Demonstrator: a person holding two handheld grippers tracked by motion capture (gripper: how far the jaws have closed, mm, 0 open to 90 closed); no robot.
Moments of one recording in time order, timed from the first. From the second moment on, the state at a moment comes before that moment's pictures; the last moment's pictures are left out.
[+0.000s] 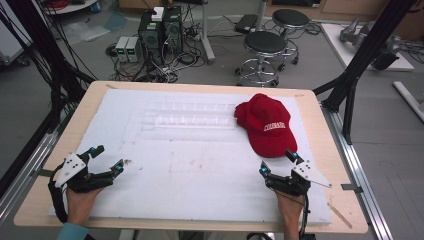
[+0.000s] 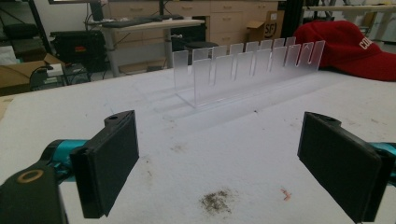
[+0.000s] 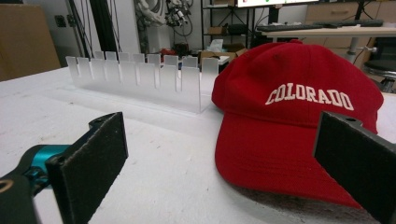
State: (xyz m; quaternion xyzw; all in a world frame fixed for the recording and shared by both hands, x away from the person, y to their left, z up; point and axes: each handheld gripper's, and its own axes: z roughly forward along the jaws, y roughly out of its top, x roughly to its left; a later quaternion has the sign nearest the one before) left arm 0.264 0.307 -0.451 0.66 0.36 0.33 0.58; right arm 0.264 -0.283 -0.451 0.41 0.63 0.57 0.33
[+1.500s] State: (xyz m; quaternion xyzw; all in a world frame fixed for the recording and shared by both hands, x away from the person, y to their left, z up) left arm 0.266 0.308 -0.451 0.65 0.37 0.32 0.58; right arm 0.367 -0.278 -0.370 0.43 0.71 0.49 0.28
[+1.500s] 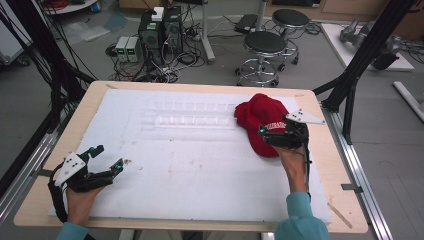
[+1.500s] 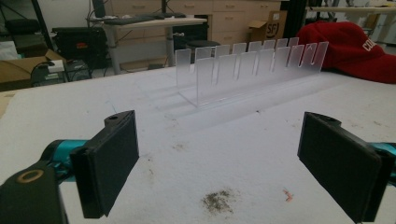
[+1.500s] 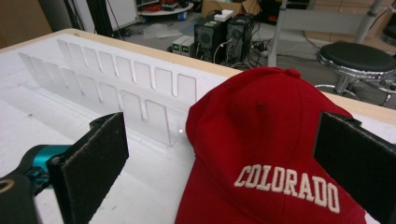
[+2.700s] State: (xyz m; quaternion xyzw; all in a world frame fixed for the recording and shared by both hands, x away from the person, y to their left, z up) left arm 0.265 0.307 -0.451 0.66 0.36 0.33 0.57; right arm 0.436 -0.283 -0.392 0.49 0.75 0.36 0.27
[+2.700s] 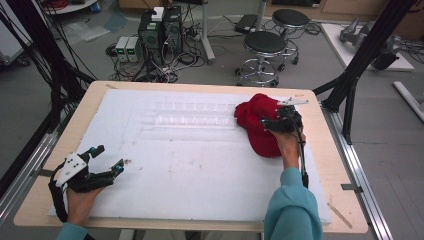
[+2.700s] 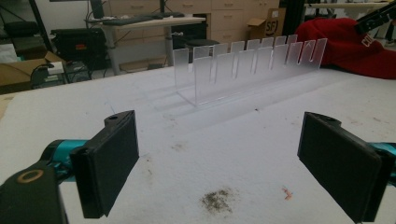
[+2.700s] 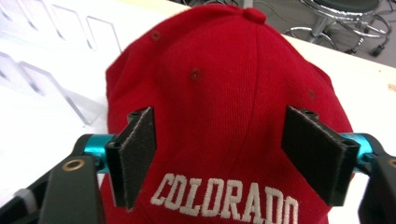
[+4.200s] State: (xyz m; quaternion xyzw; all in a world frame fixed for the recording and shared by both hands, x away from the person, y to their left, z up) left arm 0.266 0.308 -0.451 0.66 0.37 0.32 0.57; right arm 0.425 -0.293 -0.378 0.53 0.70 0.40 0.25
